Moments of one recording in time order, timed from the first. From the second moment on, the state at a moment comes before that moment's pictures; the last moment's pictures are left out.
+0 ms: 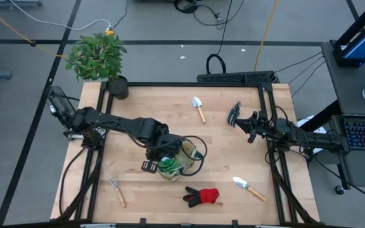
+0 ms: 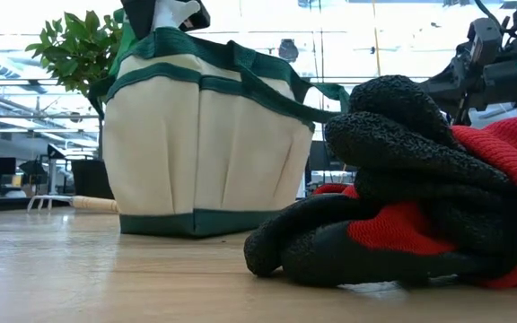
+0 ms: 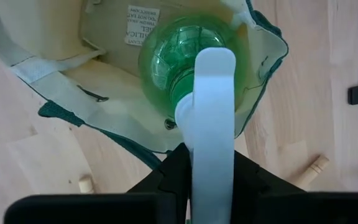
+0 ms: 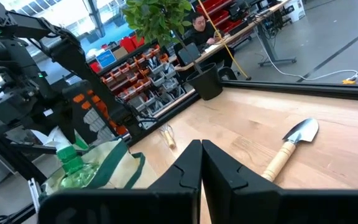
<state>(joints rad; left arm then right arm) -0.21 1.85 1.84 -1.49 0.13 0.04 -0.12 0.06 0.02 0.06 0.21 0.54</state>
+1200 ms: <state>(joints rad) -0.21 1.78 1.99 -1.57 0.13 -0.24 -0.12 0.06 0.02 0.08 0.13 0.74</state>
